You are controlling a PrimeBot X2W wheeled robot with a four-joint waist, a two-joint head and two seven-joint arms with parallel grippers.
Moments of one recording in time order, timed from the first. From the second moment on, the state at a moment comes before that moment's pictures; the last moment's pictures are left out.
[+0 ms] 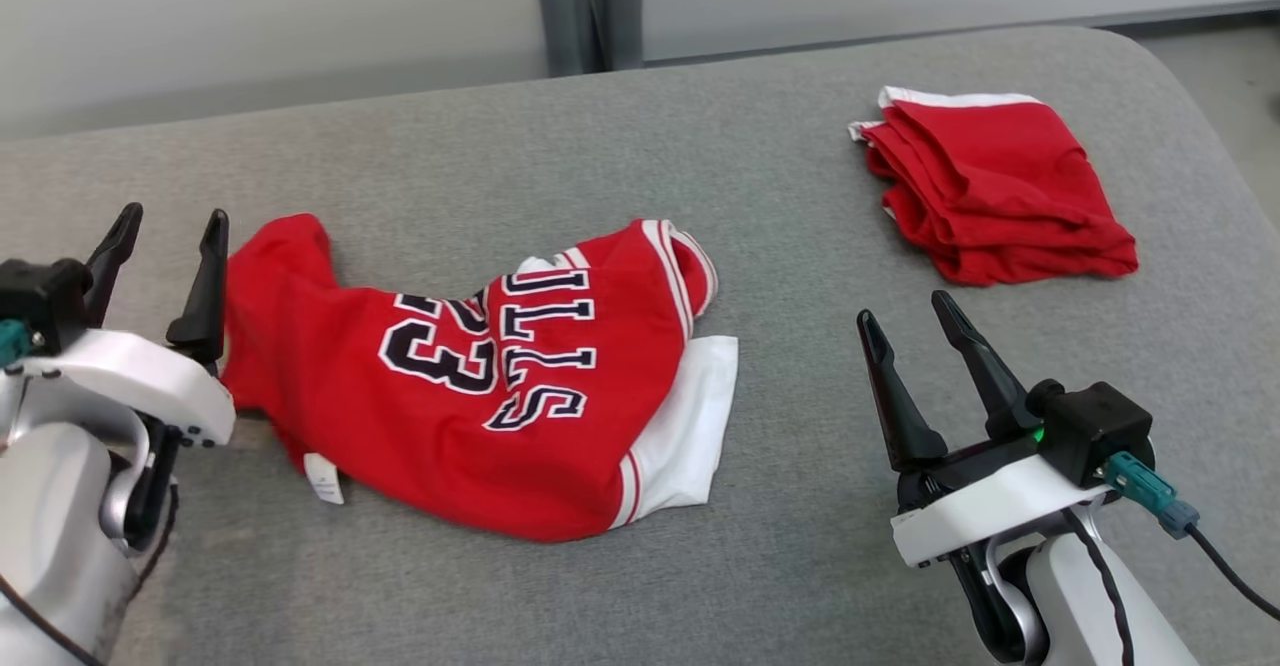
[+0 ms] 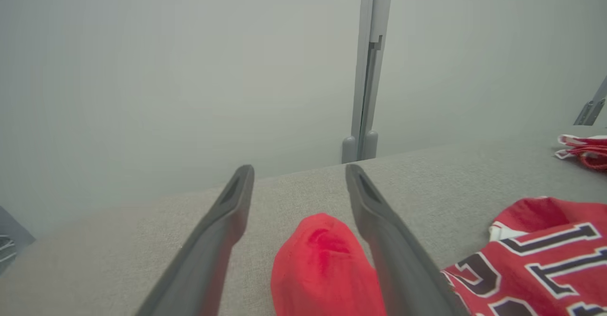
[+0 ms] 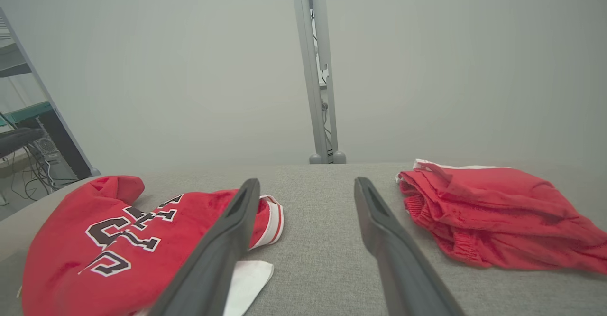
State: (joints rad) left arm -0.57 0.48 -0.42 0.61 -0.61 -0.04 -0.26; right arm -0.28 -0.05 0.25 0.27 0.27 0.13 -0.26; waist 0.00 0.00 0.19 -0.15
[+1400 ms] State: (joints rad) left arm 0.00 0.08 0.07 0.11 -0.16 -0.07 -0.26; right arm -0.29 -0.10 0.26 0.57 0.30 0.13 -0.17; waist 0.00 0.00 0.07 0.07
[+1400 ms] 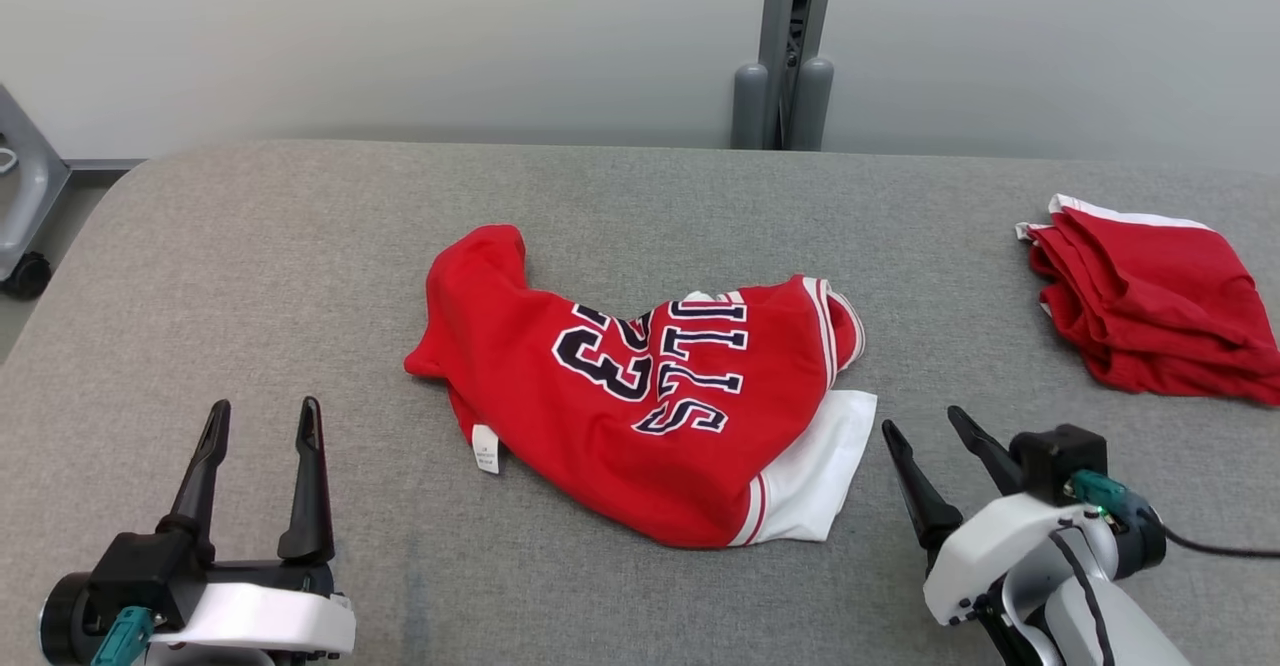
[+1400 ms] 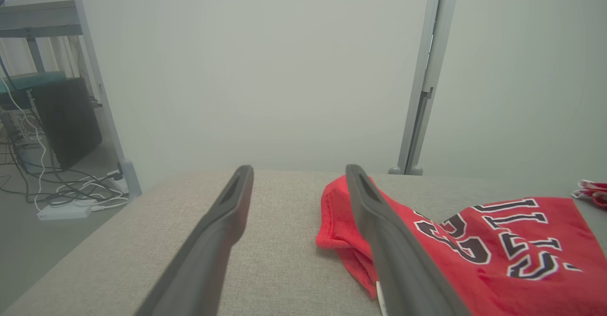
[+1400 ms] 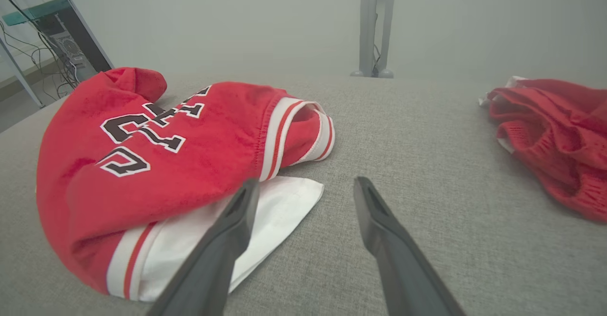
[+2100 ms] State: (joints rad) left arm -0.04 0.05 0.03 0.13 -0.15 -0.10 -0.26; right arm -0.58 -0.11 0.38 1.01 0.37 0.13 -0.07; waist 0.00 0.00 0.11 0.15
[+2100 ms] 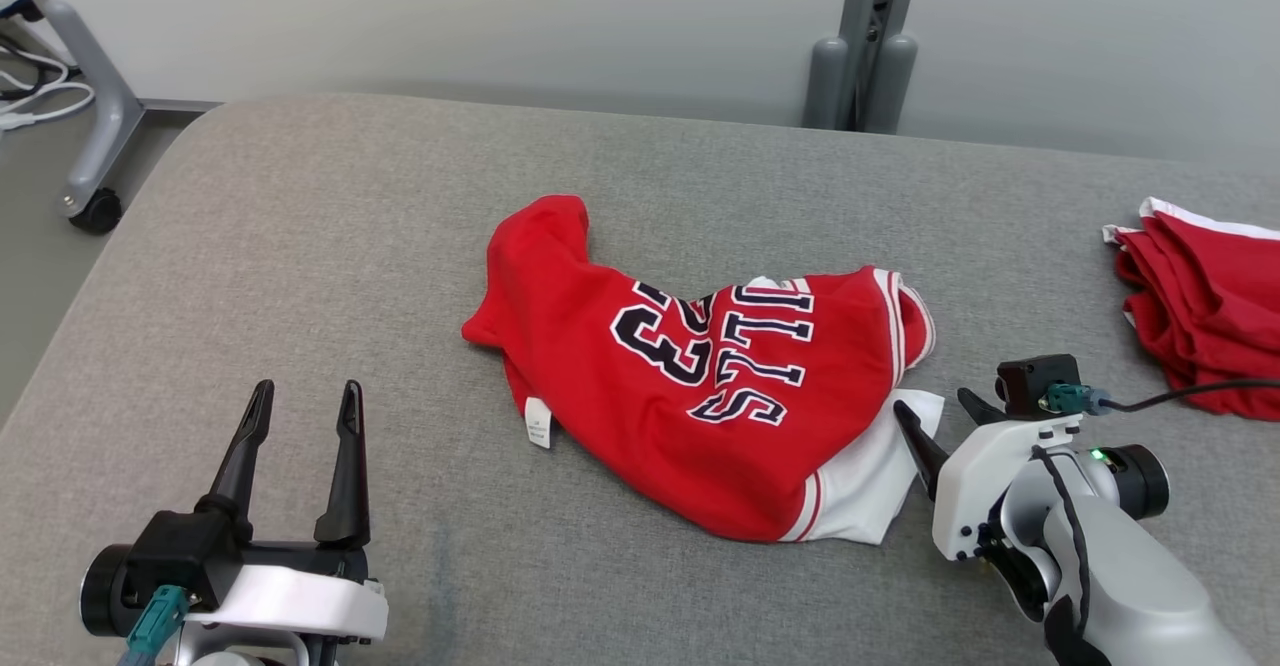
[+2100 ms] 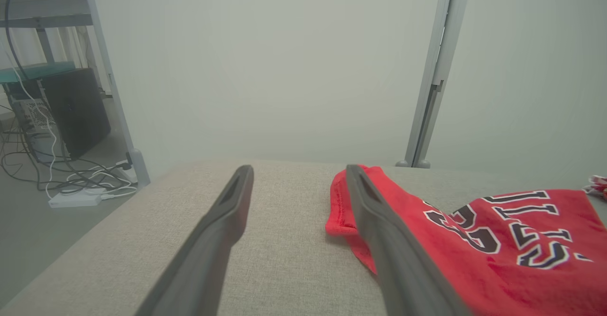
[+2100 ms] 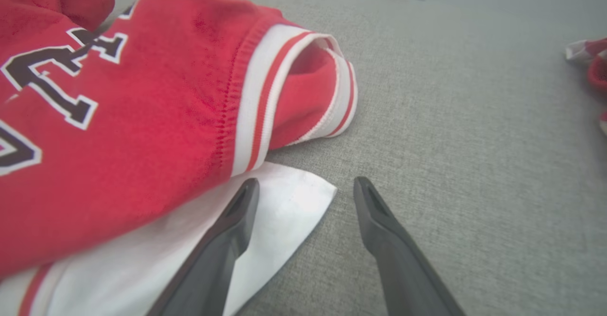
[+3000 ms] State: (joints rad) left arm -0.02 0.05 0.04 0.15 -0.15 -0.10 -0.26; right arm -0.51 -0.15 0.55 0.92 0.64 0.13 -0.21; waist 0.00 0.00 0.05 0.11
